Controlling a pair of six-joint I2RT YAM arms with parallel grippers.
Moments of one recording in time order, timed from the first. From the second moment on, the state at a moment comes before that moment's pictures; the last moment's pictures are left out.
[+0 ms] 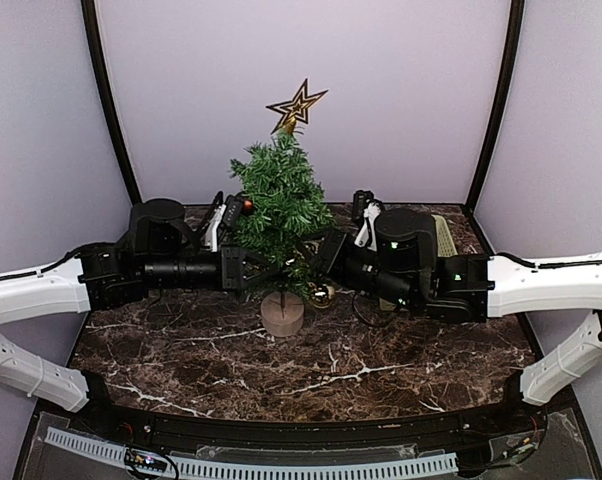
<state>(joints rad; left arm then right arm) -0.91 1.17 0.90 -0.07 0.25 -0.69 1.19 1.38 1.04 0.11 0.38 0.97</state>
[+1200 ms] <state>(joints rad) -0.91 1.02 0.82 -0.06 0.19 -0.67 1.19 1.38 1.04 0.12 0.38 0.97</state>
